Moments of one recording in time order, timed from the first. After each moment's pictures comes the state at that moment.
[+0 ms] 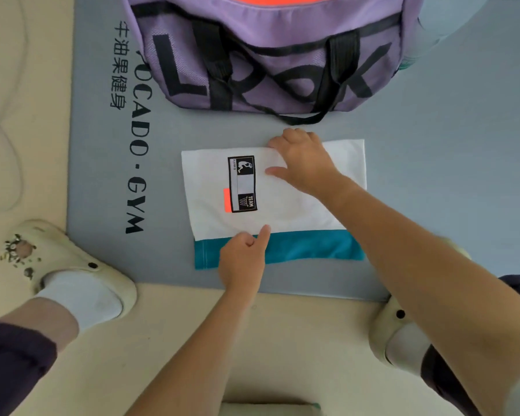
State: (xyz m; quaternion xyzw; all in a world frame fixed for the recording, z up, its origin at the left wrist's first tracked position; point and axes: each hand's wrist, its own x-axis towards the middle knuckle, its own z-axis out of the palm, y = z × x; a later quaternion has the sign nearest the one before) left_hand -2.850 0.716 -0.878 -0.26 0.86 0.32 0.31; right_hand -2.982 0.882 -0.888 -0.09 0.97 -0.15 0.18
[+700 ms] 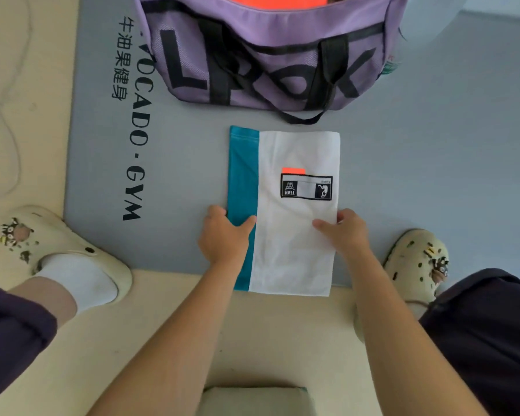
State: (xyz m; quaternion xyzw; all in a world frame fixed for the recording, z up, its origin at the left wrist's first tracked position) left_hand -2.870 0.702 -0.877 -0.26 0.90 0.25 0.25; right_hand -2.828 0.922 -0.886 0.45 0.77 -0.38 0.25
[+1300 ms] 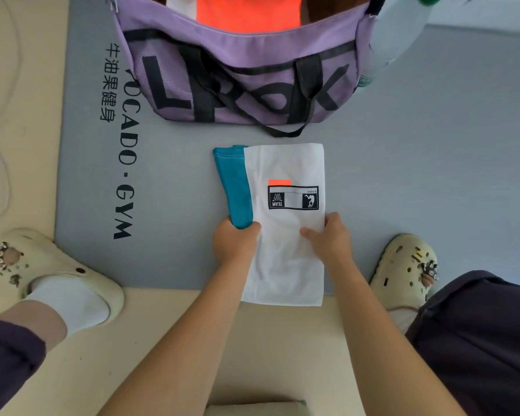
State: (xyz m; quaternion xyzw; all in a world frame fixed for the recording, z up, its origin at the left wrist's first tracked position) left_hand -2.876 0.741 -0.869 -0.35 0.79 0.44 0.26; right_hand -2.831 0.911 -0.883 0.46 0.78 -0.36 0.23
